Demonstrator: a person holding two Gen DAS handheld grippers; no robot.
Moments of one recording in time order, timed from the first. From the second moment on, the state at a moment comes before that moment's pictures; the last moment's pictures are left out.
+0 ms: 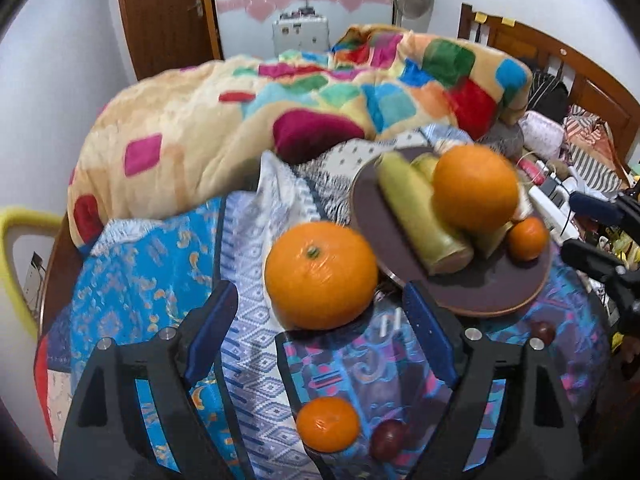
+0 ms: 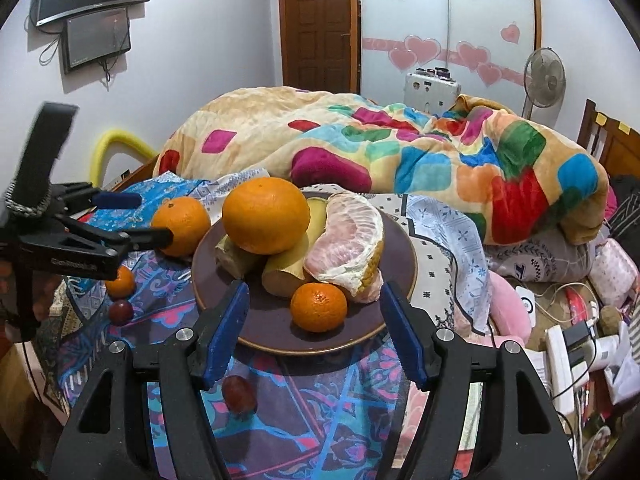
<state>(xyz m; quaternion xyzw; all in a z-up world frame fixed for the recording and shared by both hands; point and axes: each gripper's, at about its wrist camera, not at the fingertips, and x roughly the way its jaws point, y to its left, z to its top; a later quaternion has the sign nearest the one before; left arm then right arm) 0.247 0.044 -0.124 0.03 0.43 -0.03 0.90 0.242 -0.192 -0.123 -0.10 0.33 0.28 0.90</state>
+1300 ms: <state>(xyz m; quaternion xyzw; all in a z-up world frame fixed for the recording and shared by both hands) 0.127 0.122 -0.118 0.00 0.41 -0.02 0.91 0.189 -0.058 -0.140 -0.19 0.32 0.40 0.84</state>
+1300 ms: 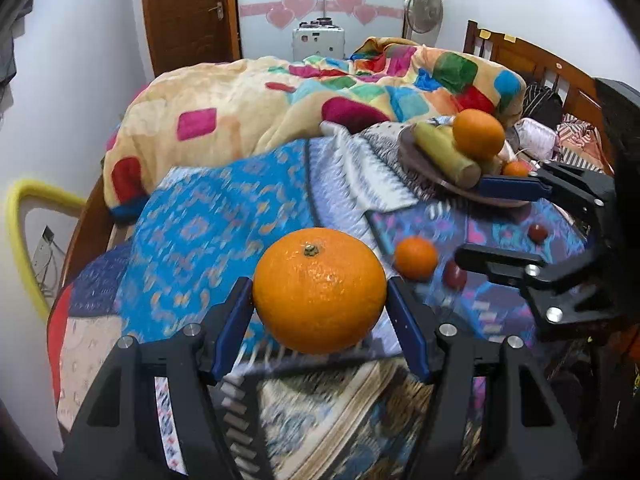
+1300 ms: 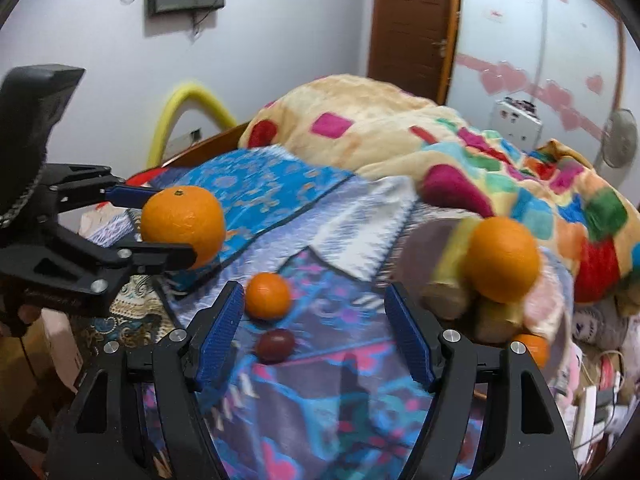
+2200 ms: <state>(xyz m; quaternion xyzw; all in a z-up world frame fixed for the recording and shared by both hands) 0.120 0.104 -0.086 -0.02 0.35 -0.04 0.93 0.192 -0.106 -0.117 -0.14 0.34 0.37 0.85</state>
